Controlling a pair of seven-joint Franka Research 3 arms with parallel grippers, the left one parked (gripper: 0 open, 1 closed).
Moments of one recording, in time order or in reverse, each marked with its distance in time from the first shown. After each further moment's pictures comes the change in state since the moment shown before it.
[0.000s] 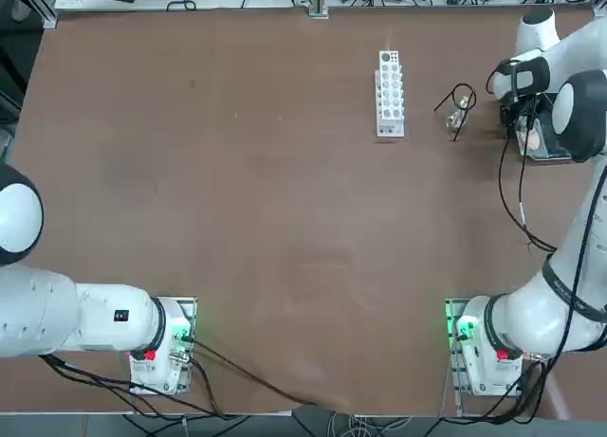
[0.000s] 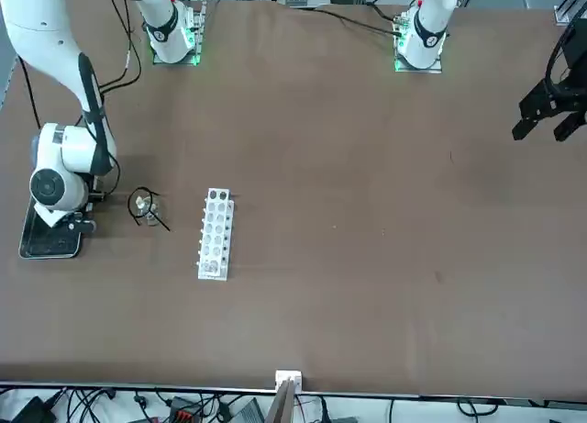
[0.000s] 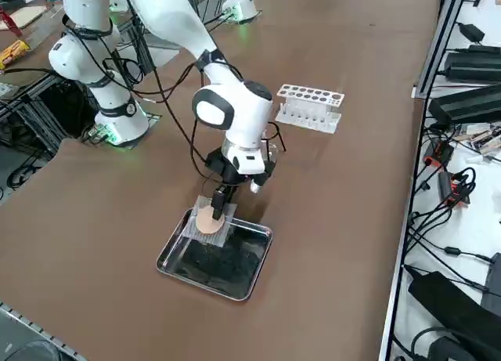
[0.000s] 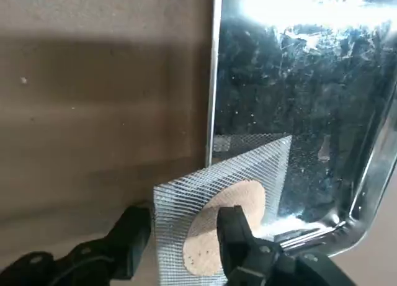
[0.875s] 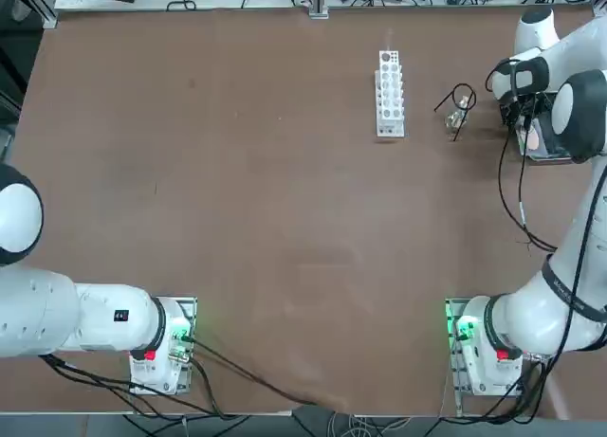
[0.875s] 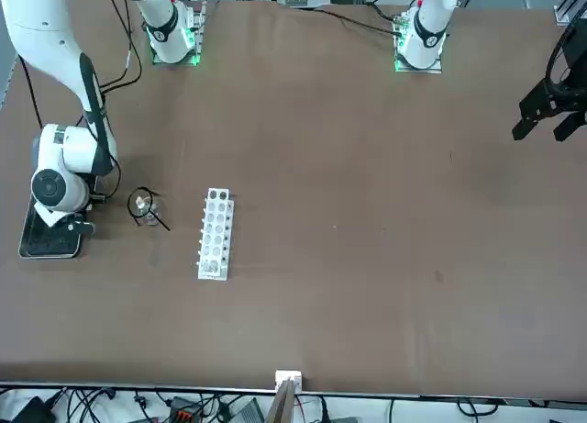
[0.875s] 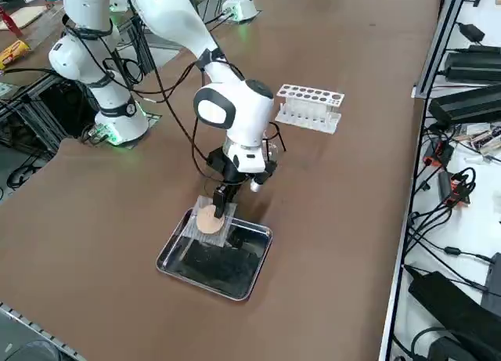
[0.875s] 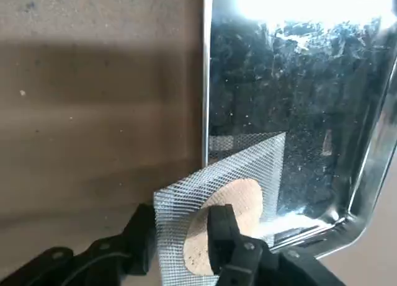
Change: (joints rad) arm 0.001 0.000 0.001 0.005 -0.004 -0.001 0.043
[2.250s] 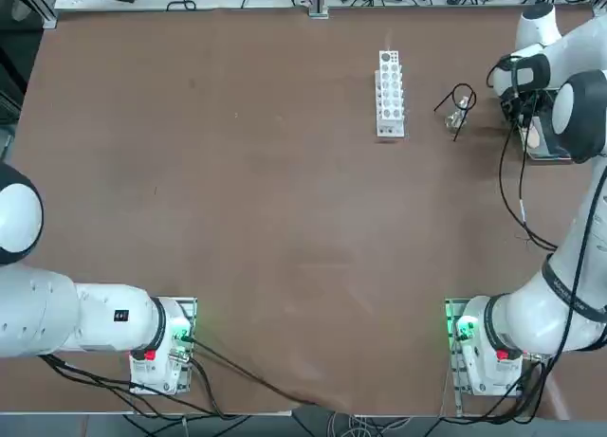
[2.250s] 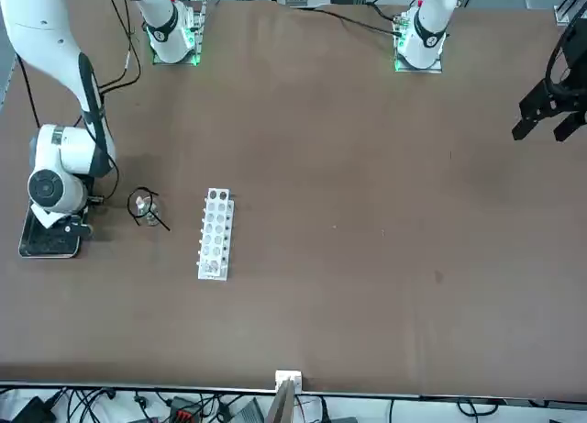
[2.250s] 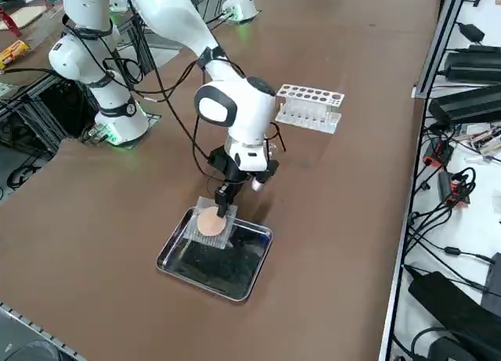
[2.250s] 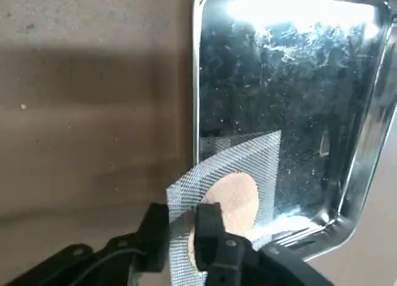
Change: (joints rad) arm 0.000 -0.002 -0.001 0.023 0.000 -0.017 0.007
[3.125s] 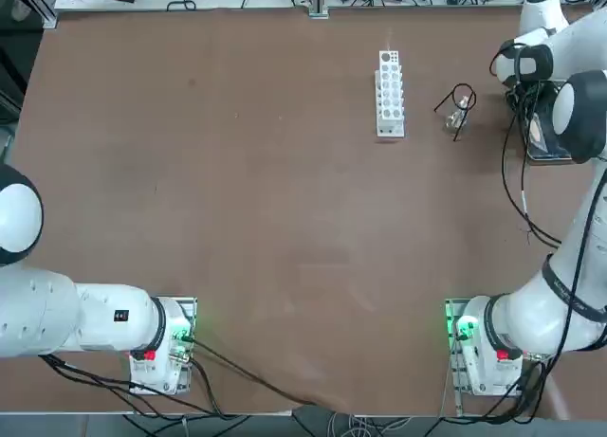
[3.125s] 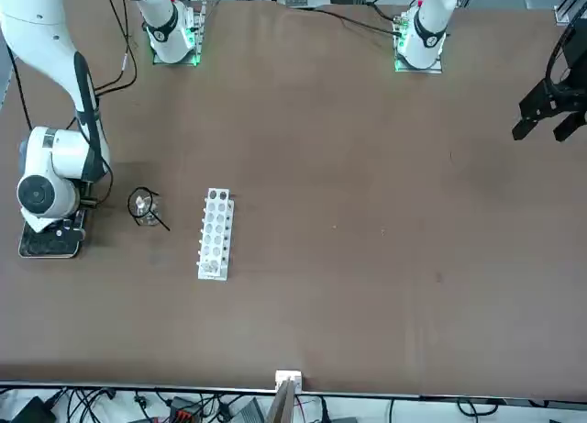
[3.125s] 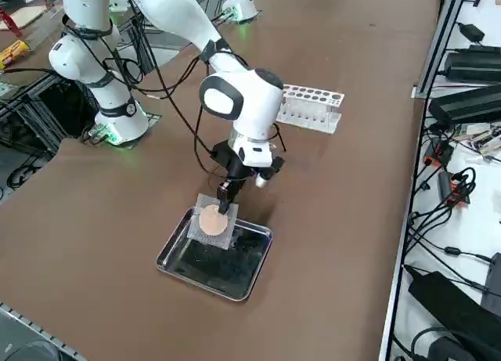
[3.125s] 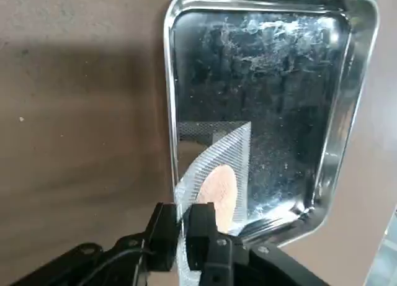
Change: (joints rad) arm 0.000 -0.003 0.000 0.082 0.000 -0.113 -0.001
